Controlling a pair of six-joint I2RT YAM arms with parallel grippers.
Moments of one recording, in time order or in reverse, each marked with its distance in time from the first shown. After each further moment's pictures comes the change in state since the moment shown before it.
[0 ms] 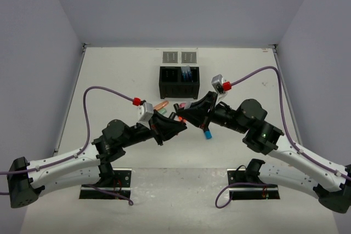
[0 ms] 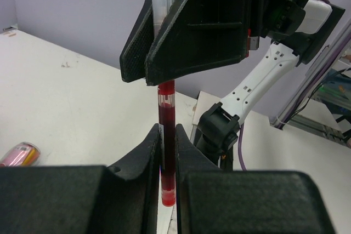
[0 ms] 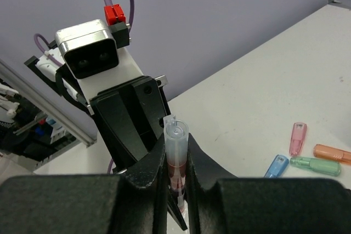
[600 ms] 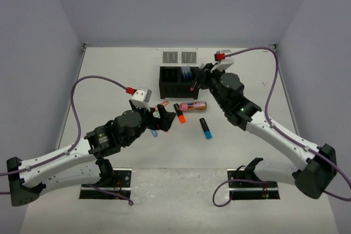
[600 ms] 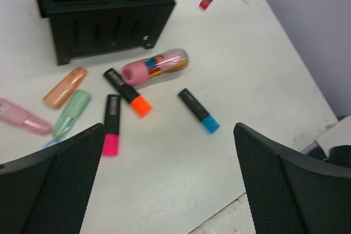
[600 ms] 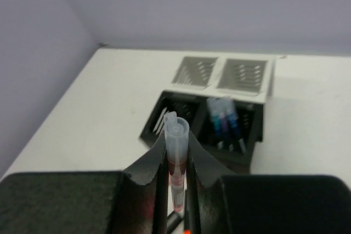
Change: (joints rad) left arm -0.007 0.054 0.250 -0.700 -0.644 -0.182; right arm -0.219 0.279 0.085 0.042 0.543 -0.149
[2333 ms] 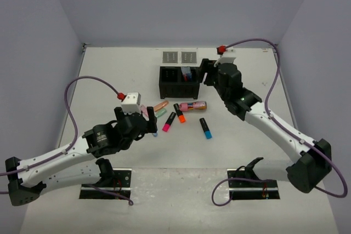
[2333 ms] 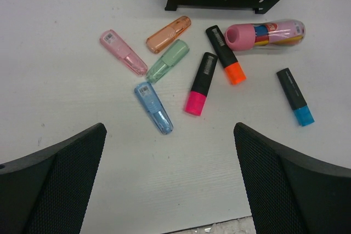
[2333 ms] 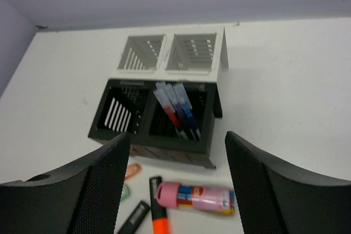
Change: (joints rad) left arm 0.000 -0.035 0.042 -0.533 -0.286 -0.243; right arm -0.125 0.176 0.145 -0.149 0.058 0.021
